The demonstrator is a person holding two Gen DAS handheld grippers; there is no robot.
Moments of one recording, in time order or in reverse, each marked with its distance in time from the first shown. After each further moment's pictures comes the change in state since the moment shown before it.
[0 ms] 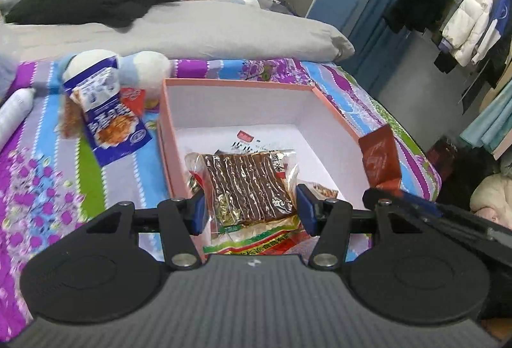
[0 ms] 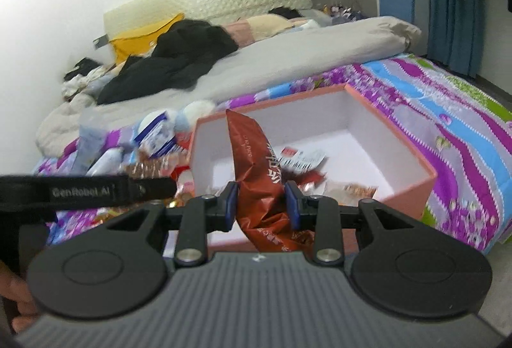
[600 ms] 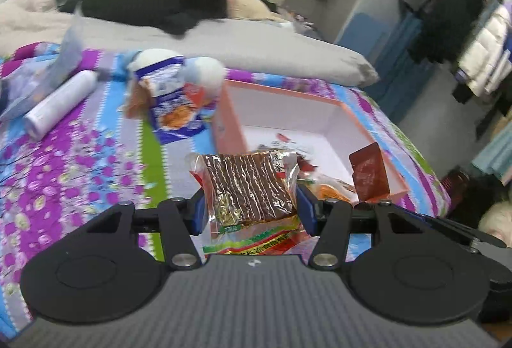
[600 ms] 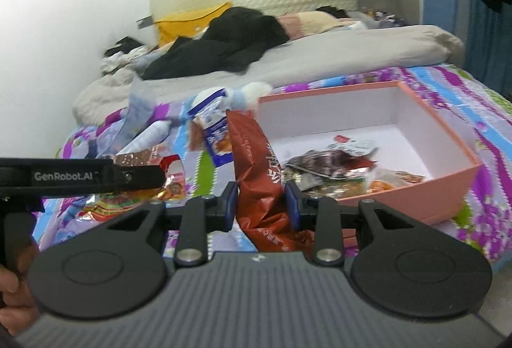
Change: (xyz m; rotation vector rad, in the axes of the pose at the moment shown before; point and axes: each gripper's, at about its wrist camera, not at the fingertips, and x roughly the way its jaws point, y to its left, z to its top) left arm -0.103 0.033 -0.065 -0.082 -0.096 0.072; right arm -0.040 0.055 -0.044 -0.105 0.022 0.113
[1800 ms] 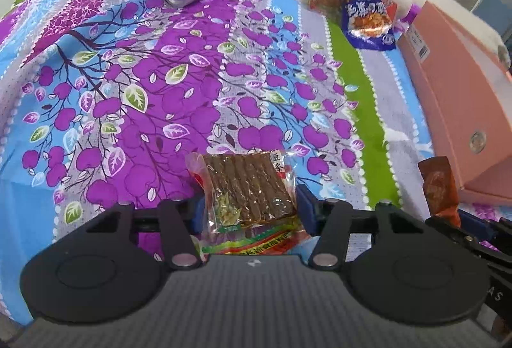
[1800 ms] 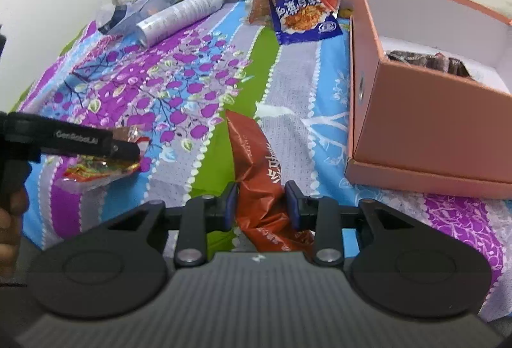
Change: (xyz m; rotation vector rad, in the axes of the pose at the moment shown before) left arm 0.060 0.189 -0.103 -0.254 0.201 0.389; right arm 0.130 0.064 -0.096 -0.233 0.301 0.168
